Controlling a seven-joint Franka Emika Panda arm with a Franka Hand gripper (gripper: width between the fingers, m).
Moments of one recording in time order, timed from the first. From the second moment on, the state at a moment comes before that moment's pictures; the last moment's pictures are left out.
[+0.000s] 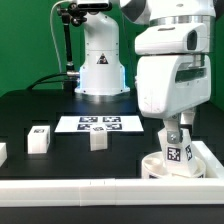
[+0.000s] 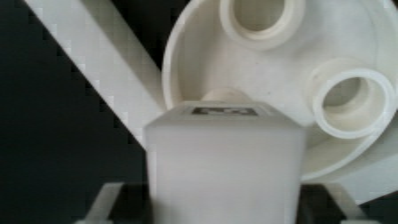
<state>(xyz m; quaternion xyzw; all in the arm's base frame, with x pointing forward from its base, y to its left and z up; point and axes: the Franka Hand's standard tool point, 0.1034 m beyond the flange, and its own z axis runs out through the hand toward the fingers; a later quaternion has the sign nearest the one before) 0.649 0.079 0.081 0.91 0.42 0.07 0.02</state>
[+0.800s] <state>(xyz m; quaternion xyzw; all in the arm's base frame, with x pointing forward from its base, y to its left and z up) 0.648 0.089 0.081 0.99 0.13 0.08 -0.02</state>
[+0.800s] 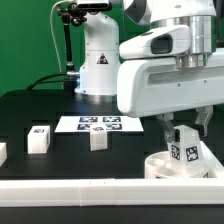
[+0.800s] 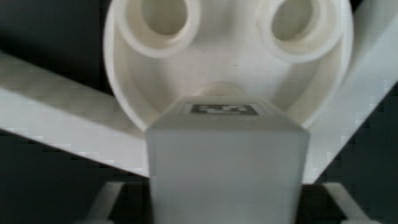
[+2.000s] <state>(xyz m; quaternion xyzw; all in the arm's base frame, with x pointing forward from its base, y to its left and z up) 0.646 0.099 0.079 0.95 -0.29 0.06 -0.07</state>
